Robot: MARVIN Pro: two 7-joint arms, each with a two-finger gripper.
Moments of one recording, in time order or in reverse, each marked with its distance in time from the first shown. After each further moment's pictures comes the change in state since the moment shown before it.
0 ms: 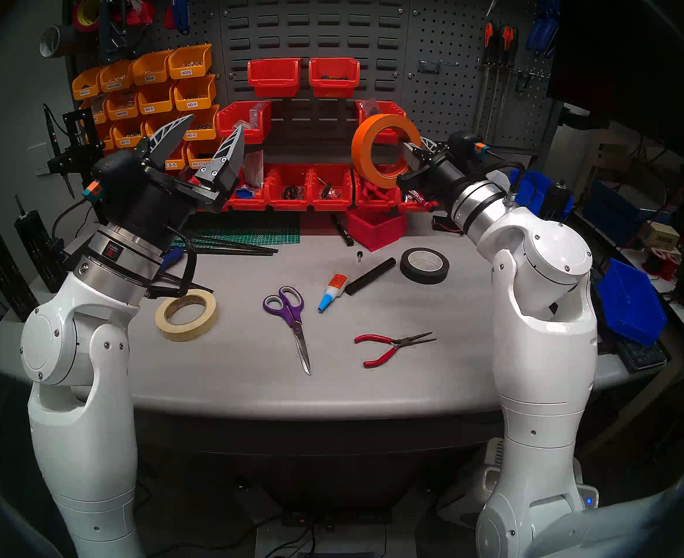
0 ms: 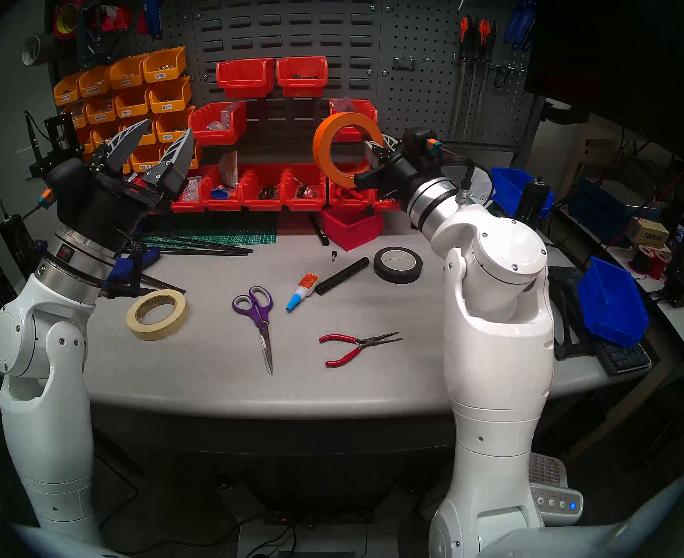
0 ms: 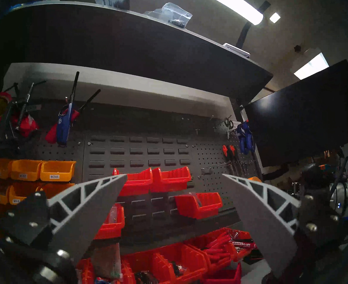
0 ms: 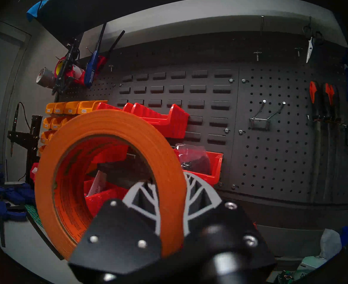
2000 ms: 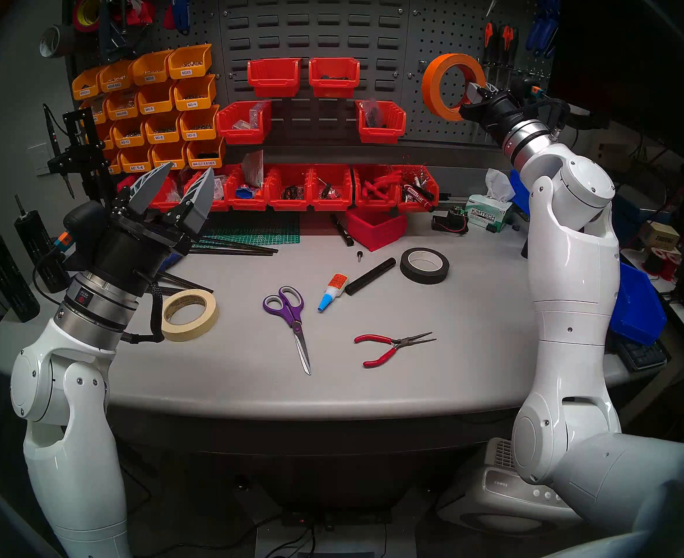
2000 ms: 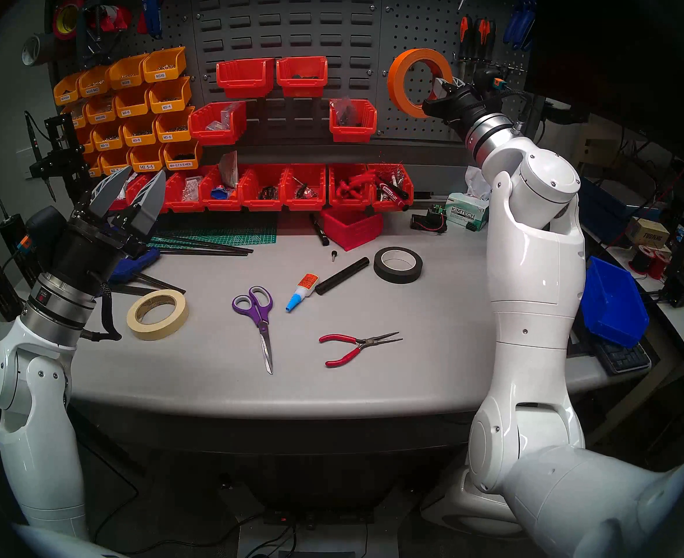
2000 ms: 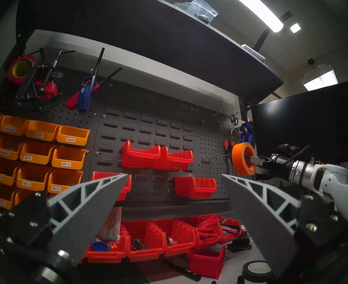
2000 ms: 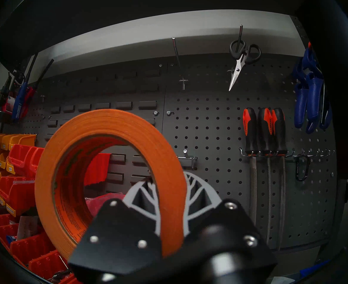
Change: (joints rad) left arm 0.129 -0.082 -0.139 0.025 -0.137 0.026 -0.122; right arm 0.368 0.166 0.047 0.366 0.183 -0.069 -0.144
